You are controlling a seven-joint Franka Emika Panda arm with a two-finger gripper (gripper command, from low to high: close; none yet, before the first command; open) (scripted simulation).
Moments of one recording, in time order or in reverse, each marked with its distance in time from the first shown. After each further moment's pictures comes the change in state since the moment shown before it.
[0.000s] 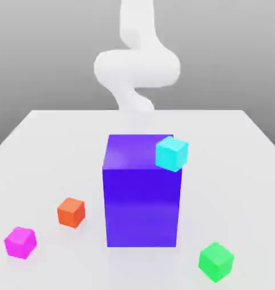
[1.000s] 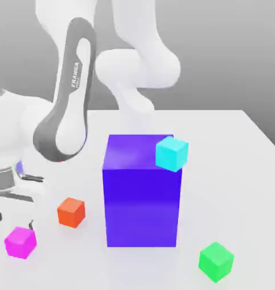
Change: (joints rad) arm -0.248 1.091 -0.259 -0.140 0.332 0.470 -0.570
